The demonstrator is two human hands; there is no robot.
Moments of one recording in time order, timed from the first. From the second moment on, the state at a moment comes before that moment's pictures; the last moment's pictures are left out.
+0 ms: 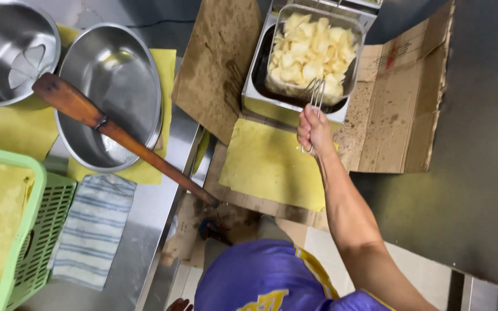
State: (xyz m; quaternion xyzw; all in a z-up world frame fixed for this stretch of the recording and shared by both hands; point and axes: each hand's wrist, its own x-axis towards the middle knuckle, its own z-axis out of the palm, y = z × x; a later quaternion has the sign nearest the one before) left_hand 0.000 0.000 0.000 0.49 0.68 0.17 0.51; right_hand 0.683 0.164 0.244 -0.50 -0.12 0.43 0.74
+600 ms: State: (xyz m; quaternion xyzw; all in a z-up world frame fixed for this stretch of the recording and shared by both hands) left_hand 0.141 0.143 0.132 0.23 0.67 0.26 0.66; right_hand 0.679 0.164 0.290 -0.51 -0.18 0.43 0.72
